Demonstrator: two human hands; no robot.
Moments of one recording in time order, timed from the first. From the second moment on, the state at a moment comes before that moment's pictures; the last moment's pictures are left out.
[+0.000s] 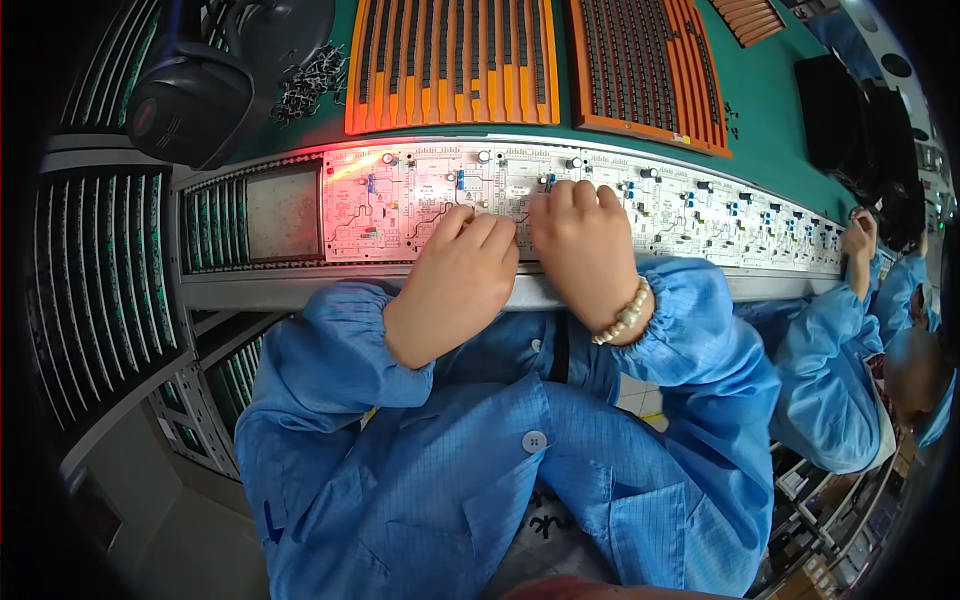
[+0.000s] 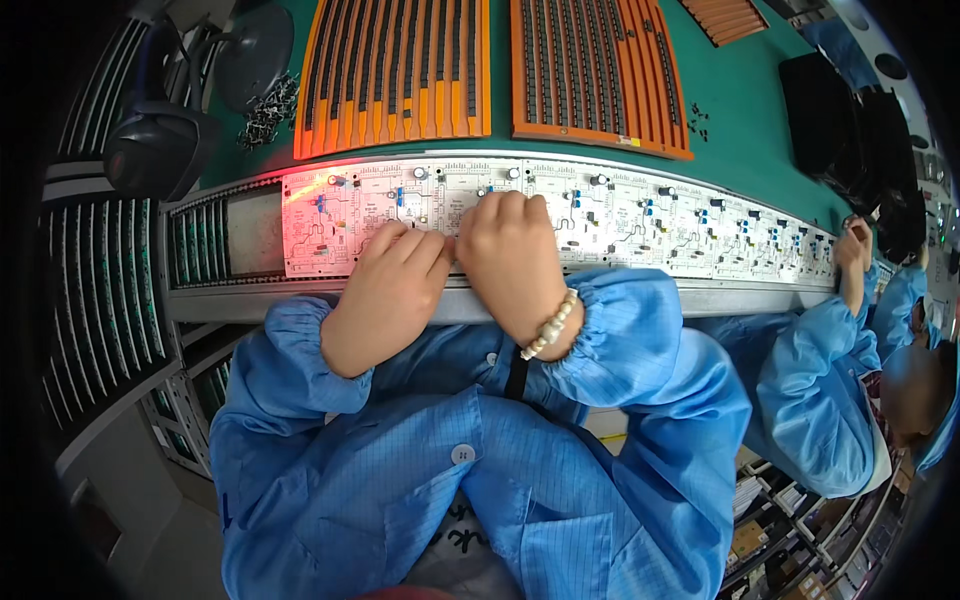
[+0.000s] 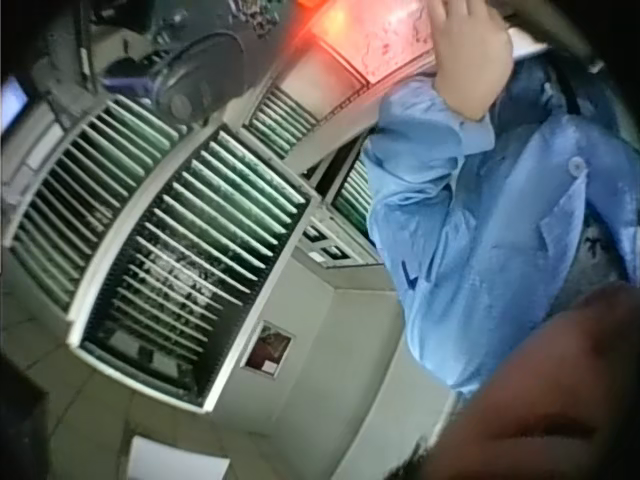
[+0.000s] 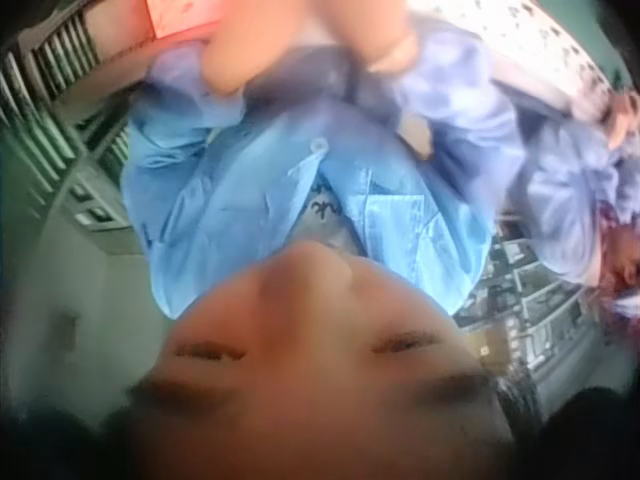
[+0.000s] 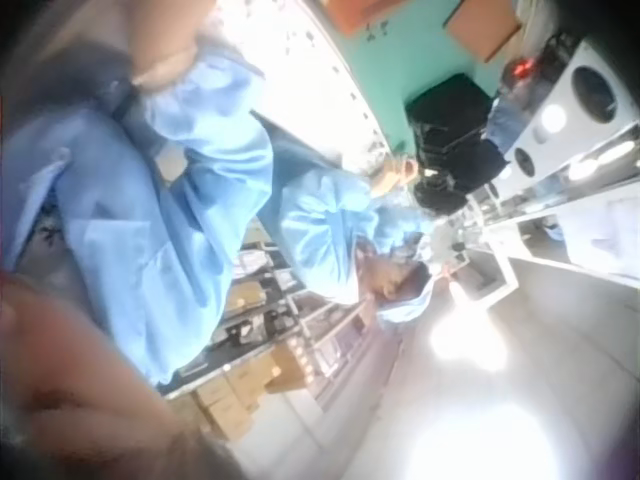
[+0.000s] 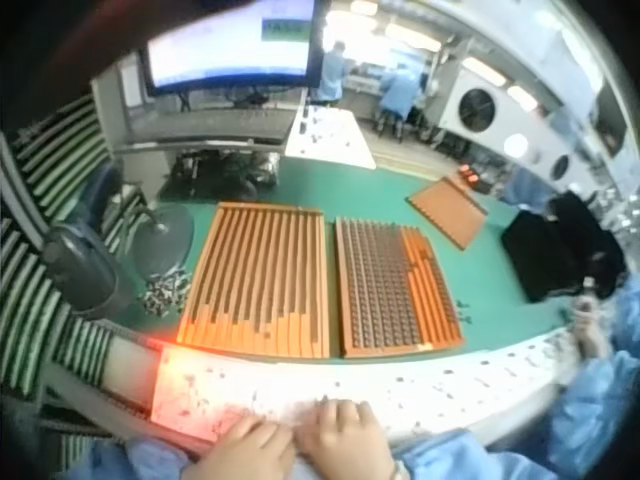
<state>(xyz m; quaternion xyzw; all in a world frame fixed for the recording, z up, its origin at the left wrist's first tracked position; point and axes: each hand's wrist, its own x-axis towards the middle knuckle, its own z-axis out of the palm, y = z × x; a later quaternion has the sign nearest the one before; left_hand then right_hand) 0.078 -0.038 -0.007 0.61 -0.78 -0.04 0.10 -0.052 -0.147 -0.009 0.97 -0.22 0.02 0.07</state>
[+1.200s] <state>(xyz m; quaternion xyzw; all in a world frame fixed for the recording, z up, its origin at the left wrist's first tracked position) 0.152 -0.112 0.001 0.70 -0.66 0.04 0.26 -0.062 -0.417 -0.005 0.95 -0.25 0.16 0.00</state>
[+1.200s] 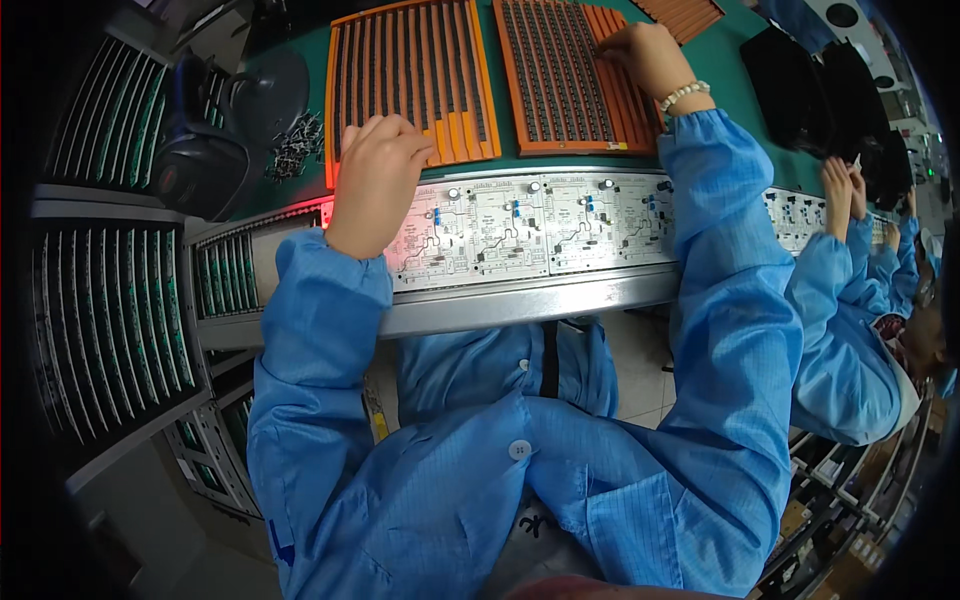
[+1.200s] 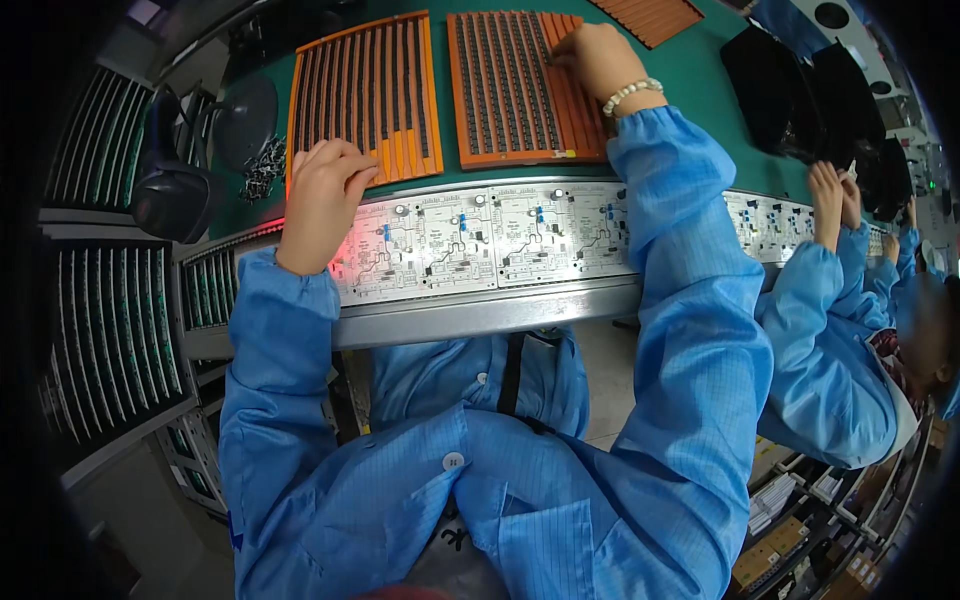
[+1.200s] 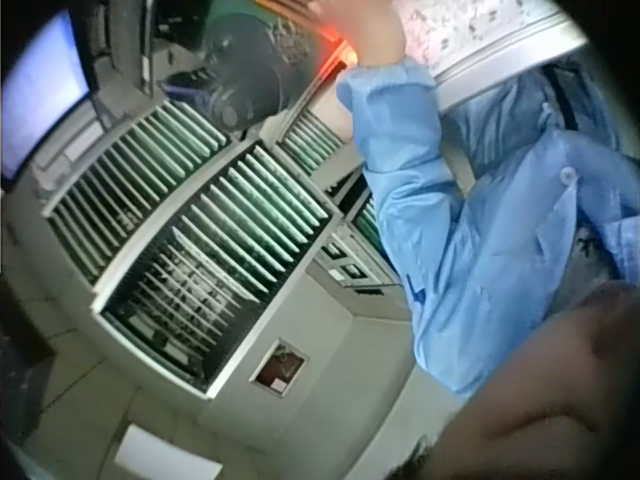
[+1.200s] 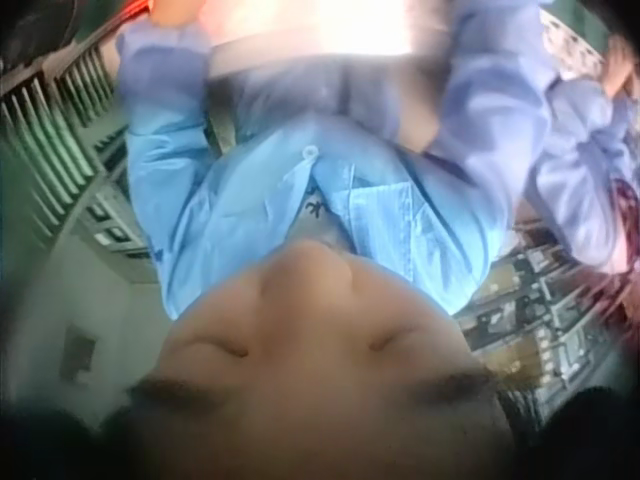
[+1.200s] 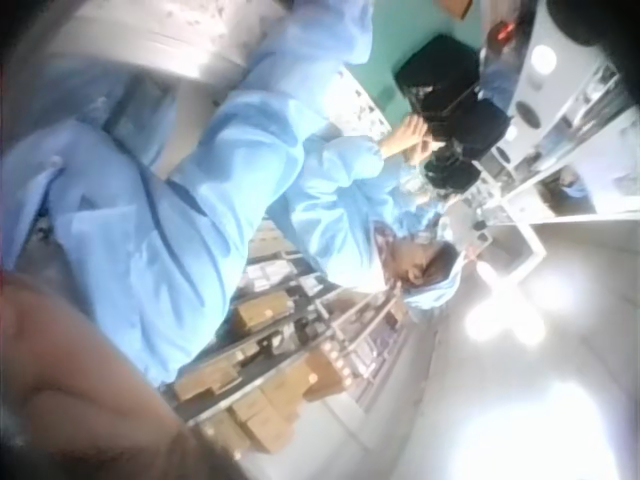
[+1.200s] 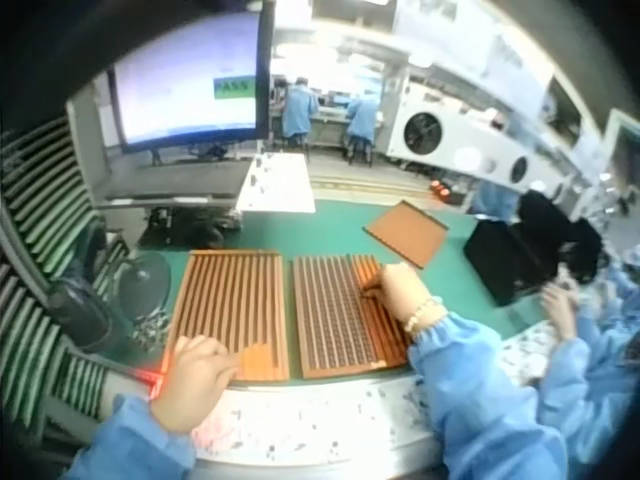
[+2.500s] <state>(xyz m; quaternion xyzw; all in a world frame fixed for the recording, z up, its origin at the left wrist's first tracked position) 0.126 -0.004 -0.016 0.65 -0.74 0.02 0.17 -0.039 -0.167 0.019 0.96 -0.11 0.18 -0.20</state>
